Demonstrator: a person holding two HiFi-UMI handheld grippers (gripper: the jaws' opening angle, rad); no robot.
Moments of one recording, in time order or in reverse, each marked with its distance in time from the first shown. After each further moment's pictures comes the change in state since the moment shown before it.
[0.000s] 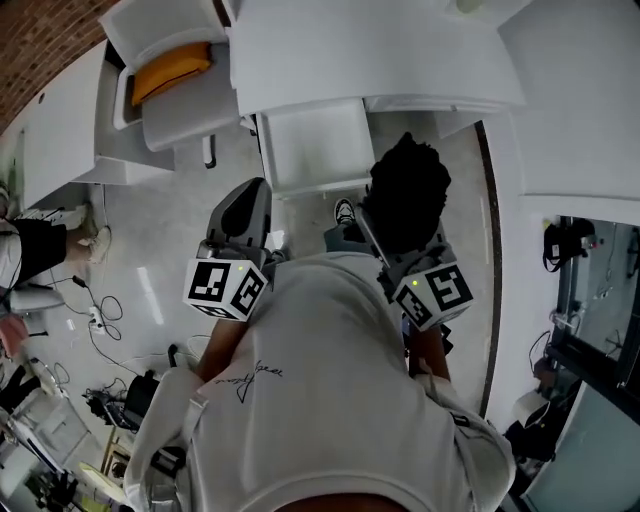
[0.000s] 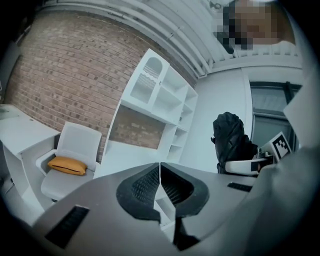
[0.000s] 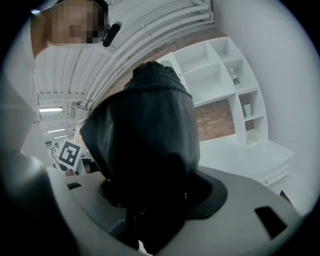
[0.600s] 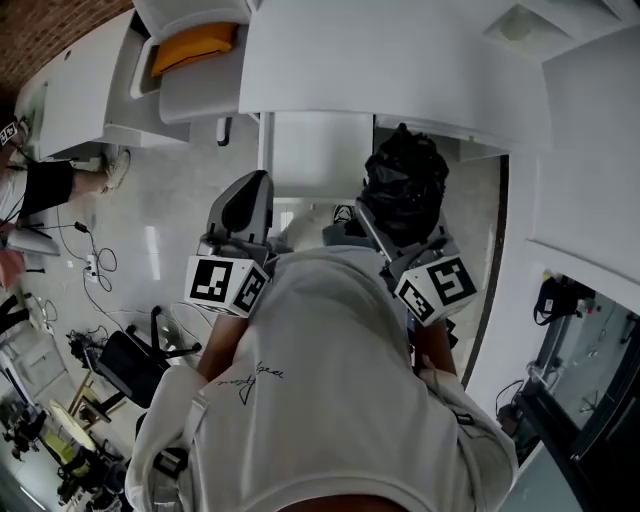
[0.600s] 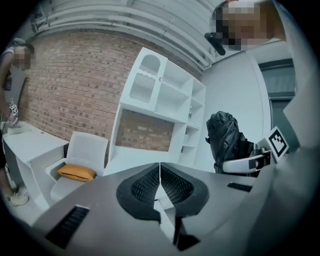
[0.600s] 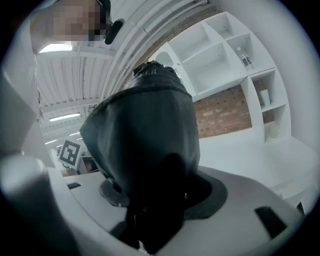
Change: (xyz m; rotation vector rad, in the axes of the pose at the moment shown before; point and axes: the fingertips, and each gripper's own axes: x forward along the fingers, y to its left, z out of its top) left arm 0.072 -0.022 0.016 0.060 -0.033 0.182; right arm 0.045 -0.086 0.025 -0.014 0.081 0.230
